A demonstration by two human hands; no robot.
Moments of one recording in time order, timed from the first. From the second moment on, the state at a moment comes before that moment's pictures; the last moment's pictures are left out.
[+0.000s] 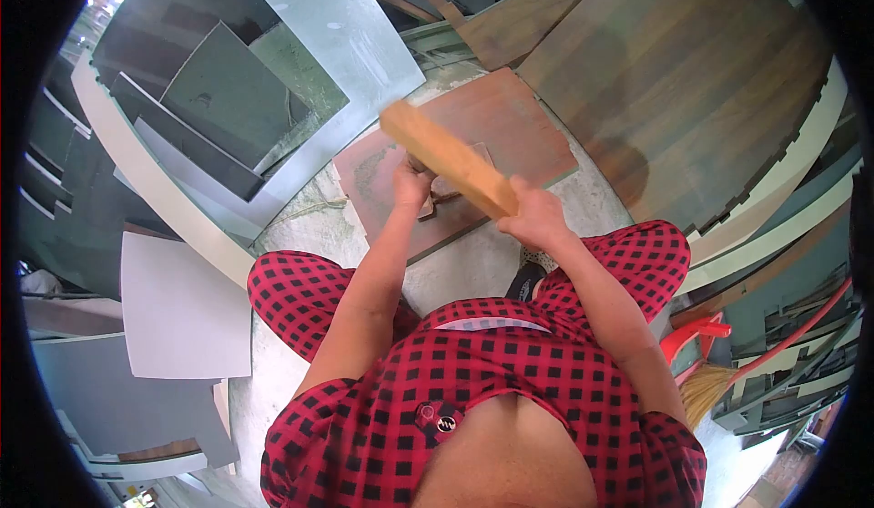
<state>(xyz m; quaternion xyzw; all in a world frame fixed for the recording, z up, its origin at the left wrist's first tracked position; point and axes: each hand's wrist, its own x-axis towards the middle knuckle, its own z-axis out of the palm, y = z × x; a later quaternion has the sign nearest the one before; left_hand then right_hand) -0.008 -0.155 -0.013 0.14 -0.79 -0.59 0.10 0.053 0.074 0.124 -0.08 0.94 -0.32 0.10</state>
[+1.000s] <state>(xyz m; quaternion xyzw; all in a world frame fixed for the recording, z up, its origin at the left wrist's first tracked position) -0.011 -0.164 -0.030 0.10 -0.91 -0.39 0.11 0.055 0.067 0.111 -0.11 0.94 -0.27 0.15</state>
